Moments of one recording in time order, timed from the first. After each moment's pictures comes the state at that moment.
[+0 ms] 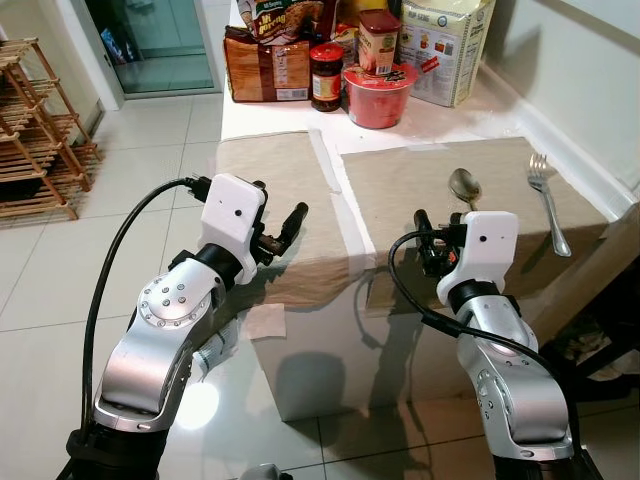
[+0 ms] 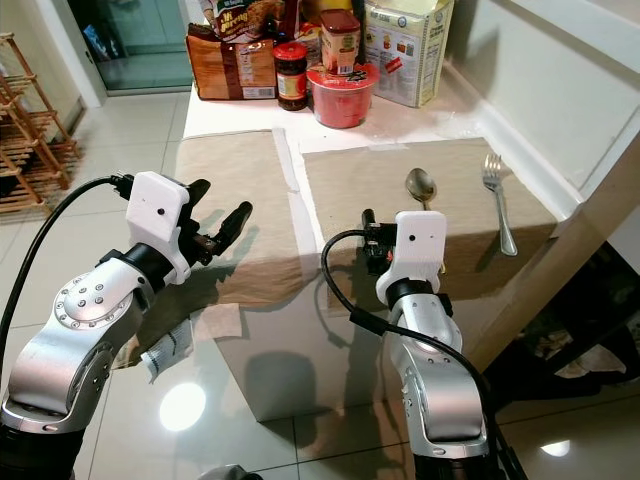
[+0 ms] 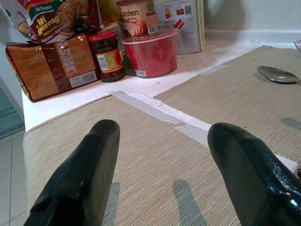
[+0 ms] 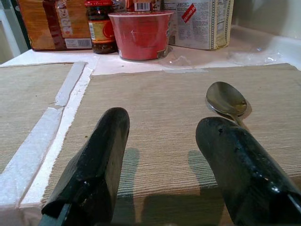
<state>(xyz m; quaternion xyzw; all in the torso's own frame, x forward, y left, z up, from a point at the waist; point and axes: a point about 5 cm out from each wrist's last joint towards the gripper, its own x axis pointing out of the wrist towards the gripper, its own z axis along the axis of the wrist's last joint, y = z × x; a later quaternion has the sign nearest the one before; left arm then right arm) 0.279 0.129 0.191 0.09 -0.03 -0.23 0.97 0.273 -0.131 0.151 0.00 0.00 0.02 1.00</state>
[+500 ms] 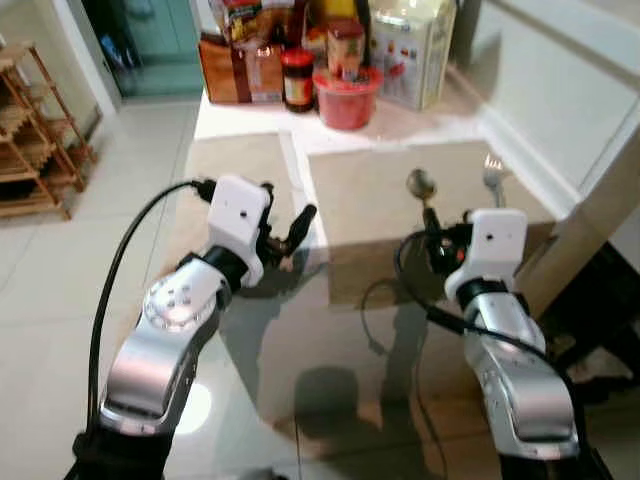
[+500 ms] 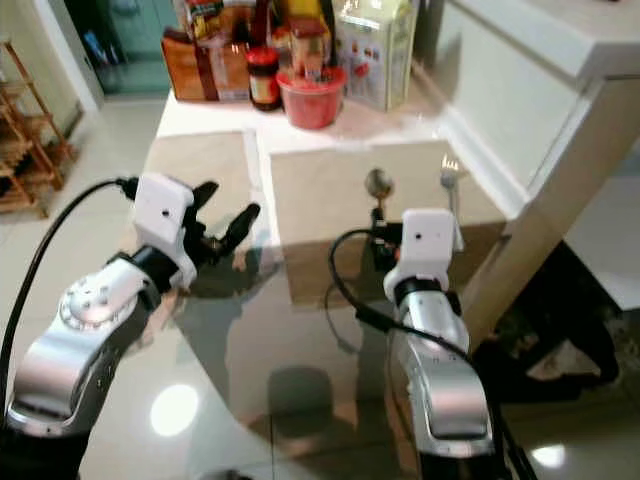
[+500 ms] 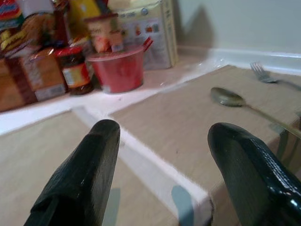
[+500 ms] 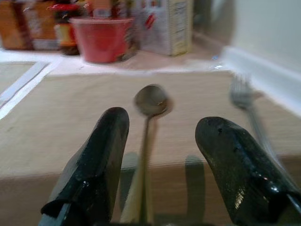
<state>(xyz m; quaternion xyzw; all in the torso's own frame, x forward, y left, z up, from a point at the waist) 0.276 0.123 0.193 0.08 -0.04 -0.24 0.97 0.274 -0.137 0.153 -0.01 -0.01 0.01 1.00</state>
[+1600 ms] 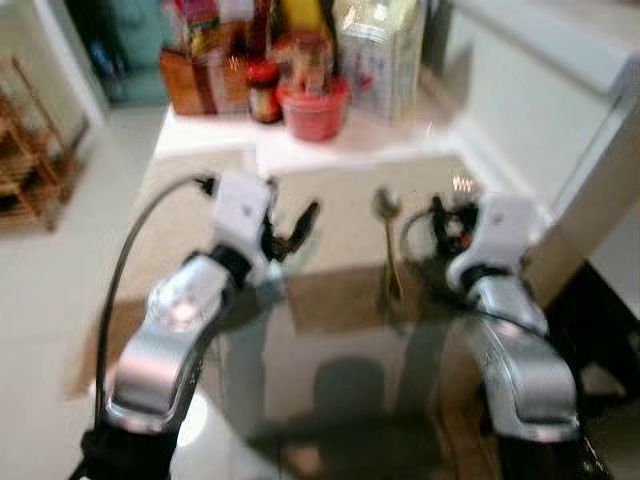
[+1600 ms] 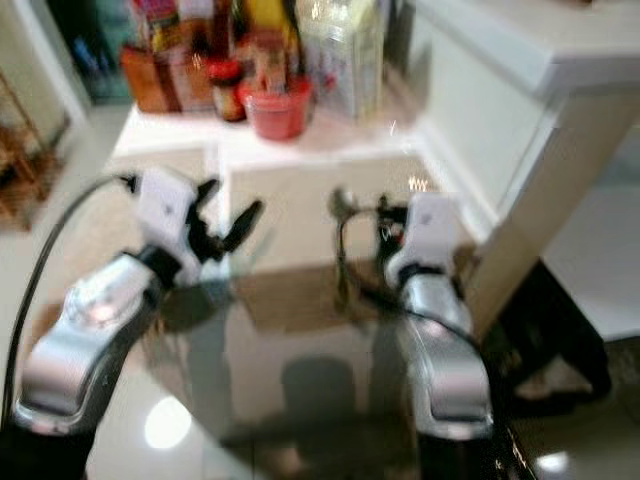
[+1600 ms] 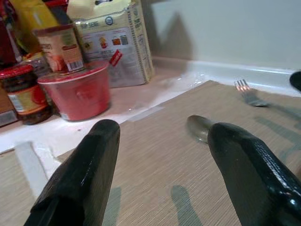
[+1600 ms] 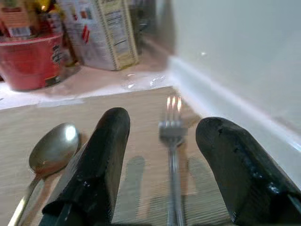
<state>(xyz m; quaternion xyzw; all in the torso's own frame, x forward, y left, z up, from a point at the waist) 0.278 0.118 0.193 0.08 -0.04 -0.25 0.96 0.288 -0.142 0.172 0.01 0.00 -0.03 1.00</state>
